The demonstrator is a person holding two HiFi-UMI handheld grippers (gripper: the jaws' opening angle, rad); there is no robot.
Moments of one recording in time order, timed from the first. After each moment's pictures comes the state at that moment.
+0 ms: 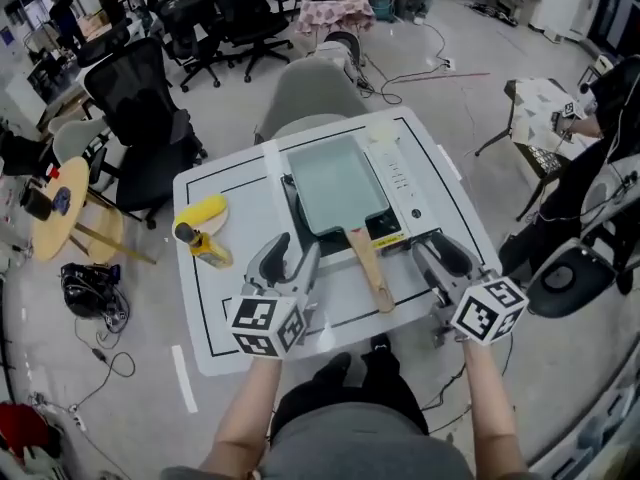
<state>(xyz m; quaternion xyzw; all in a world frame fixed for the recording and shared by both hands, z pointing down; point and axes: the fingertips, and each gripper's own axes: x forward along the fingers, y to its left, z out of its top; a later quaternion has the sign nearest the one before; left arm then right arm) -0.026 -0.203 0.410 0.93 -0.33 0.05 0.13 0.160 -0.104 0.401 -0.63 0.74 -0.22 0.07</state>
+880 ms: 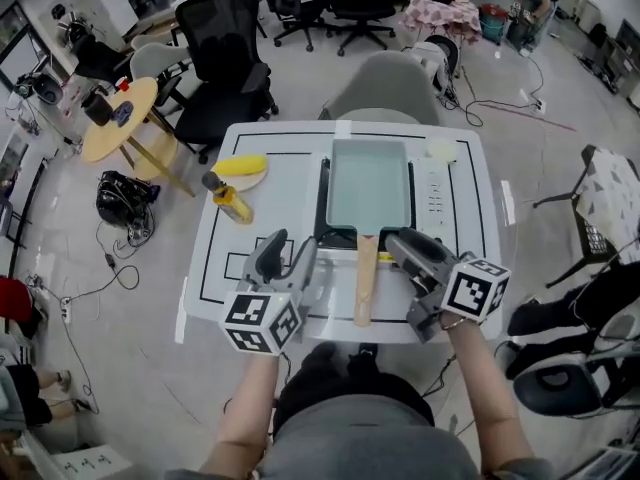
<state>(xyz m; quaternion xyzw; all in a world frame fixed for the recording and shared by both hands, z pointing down) -0.050 -0.190 0.411 0.84 -0.51 0.04 0.15 0.114 -0.184 0.414 -0.37 0.85 -0.37 0.08</state>
